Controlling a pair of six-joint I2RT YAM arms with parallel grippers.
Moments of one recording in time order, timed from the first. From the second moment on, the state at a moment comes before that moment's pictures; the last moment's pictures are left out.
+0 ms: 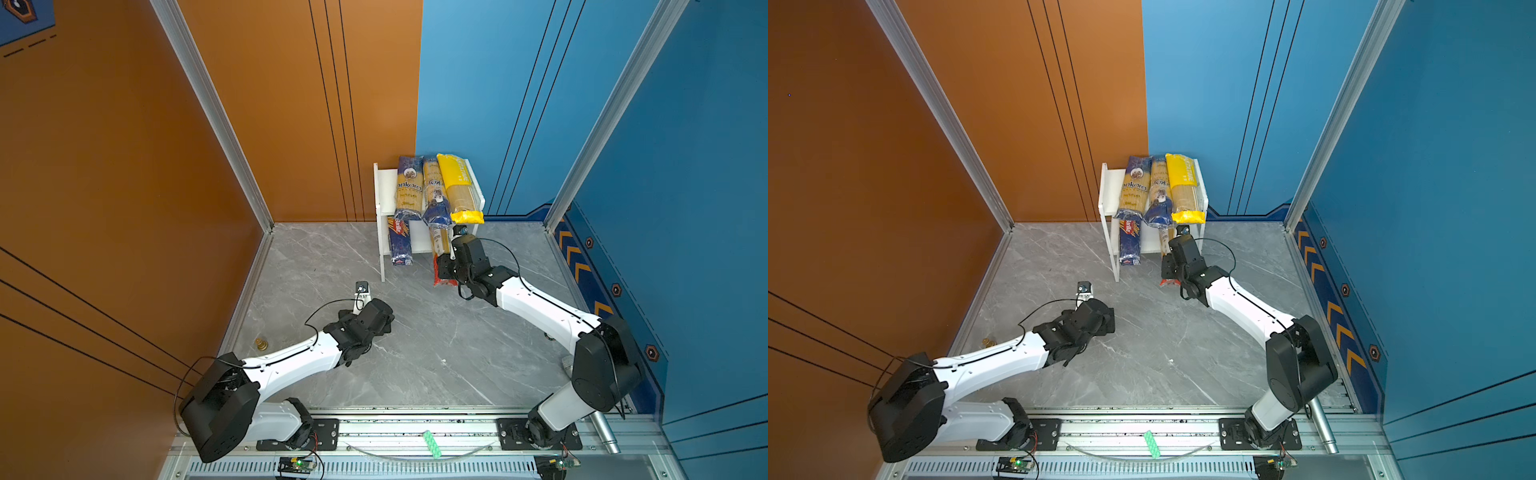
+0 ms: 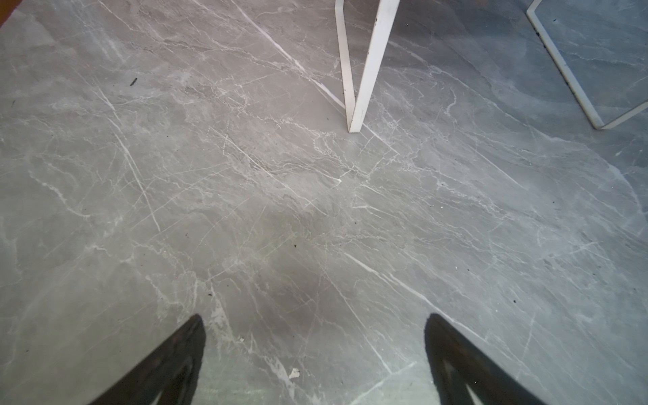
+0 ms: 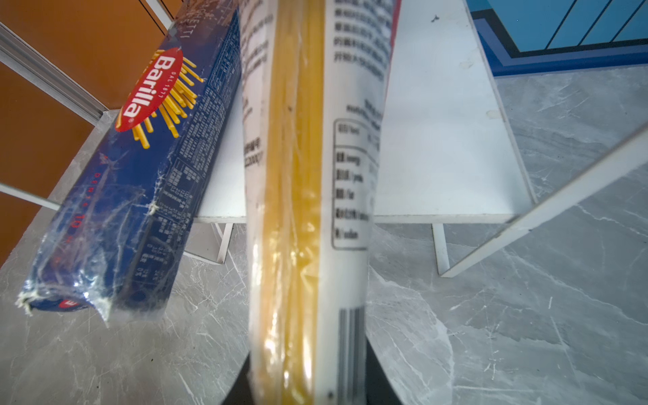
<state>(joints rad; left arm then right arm) -0.78 1.30 0.69 -0.25 -0.57 -0.65 0.53 1.59 1.21 -0.23 0.18 0.41</state>
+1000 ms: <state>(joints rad) -0.78 1.29 0.69 -0.25 -0.57 -0.66 0.52 1.62 1.23 -0.17 0.17 0.41</state>
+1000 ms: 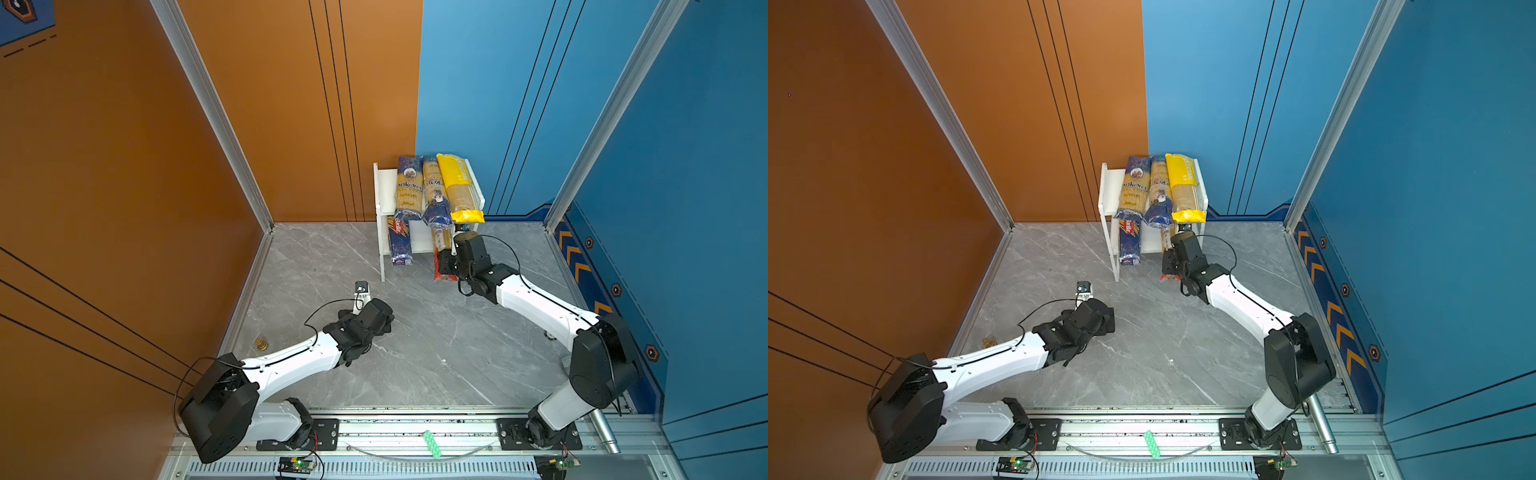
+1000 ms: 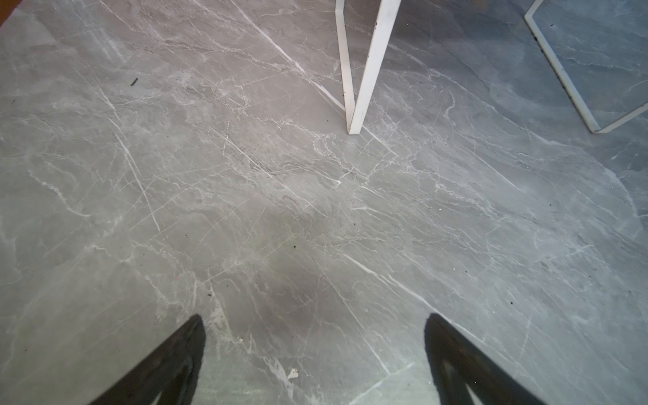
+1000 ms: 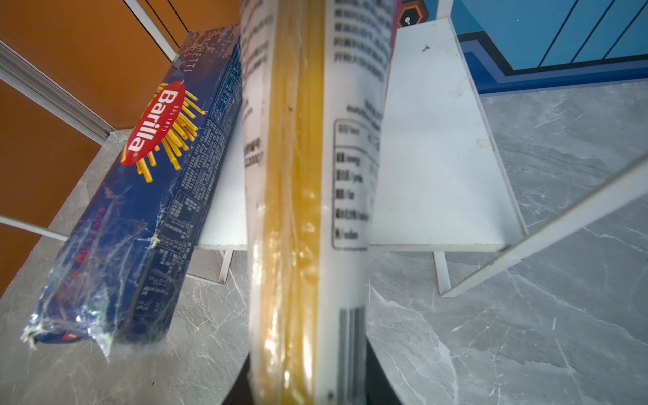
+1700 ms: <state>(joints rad) -0.78 1.29 0.69 -0.25 -0.57 -0.66 0.50 1.65 1.23 -0.11 0.17 0.41</state>
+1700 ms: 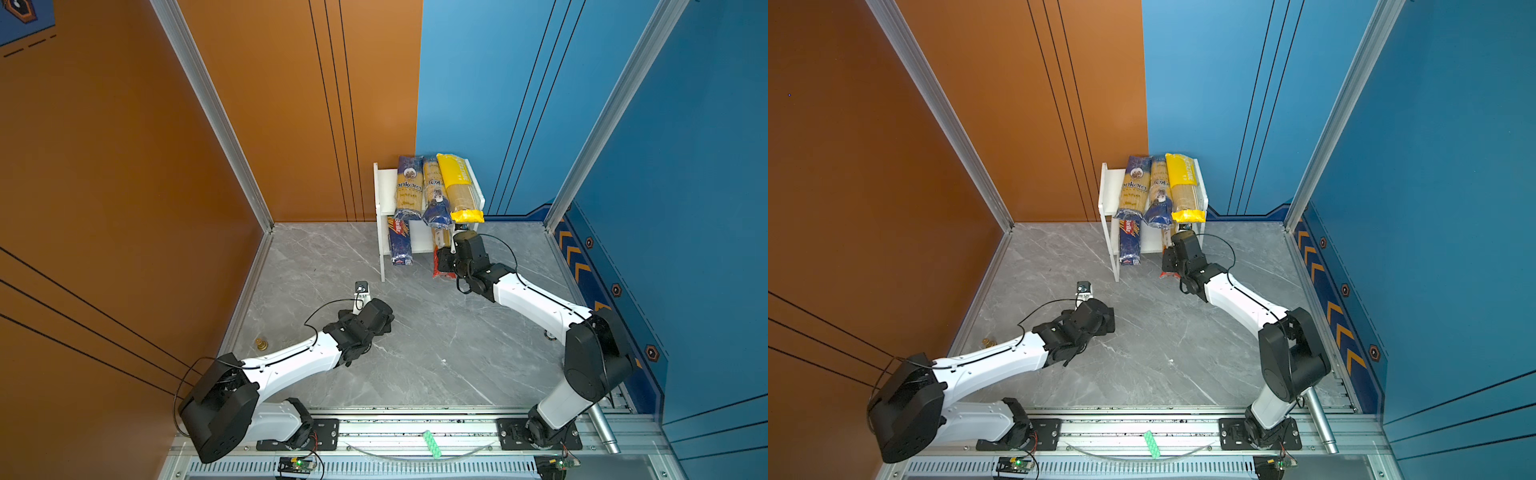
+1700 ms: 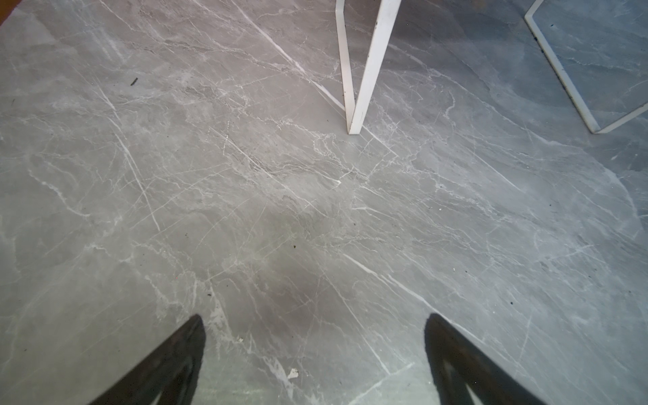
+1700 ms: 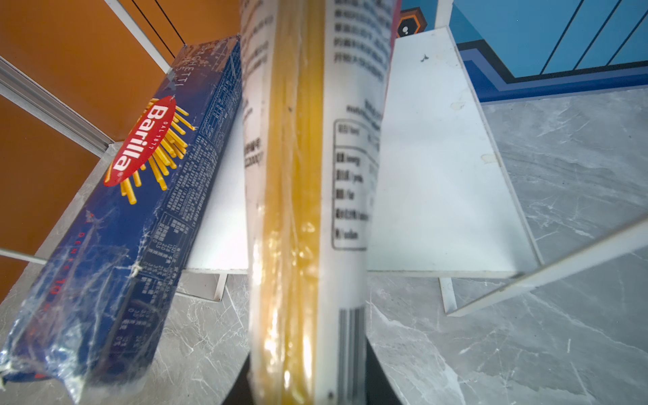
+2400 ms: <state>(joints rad) -0.78 1.30 0.69 -0.25 -0.57 -0.66 0.49 1.68 1.25 -0.11 0.16 0.39</state>
